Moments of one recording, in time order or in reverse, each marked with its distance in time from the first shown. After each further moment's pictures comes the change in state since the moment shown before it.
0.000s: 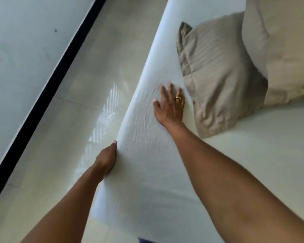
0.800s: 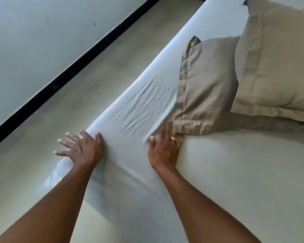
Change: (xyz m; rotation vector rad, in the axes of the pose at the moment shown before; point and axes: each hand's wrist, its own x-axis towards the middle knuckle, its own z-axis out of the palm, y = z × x) left_hand -0.090 -0.026 0.093 0.386 0.650 -0.068; right_hand -0.155 0.103 -0.018 -0.073 -0.077 -0.159
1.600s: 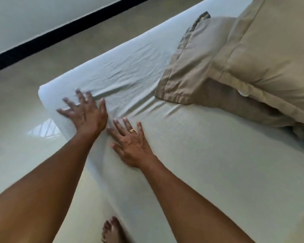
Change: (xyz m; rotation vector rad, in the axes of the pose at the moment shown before) left_hand -0.148 0.034 0.074 -0.138 0.173 -0.006; right_hand -0.119 0.086 -0.031 -0.083 -0.380 -0.905
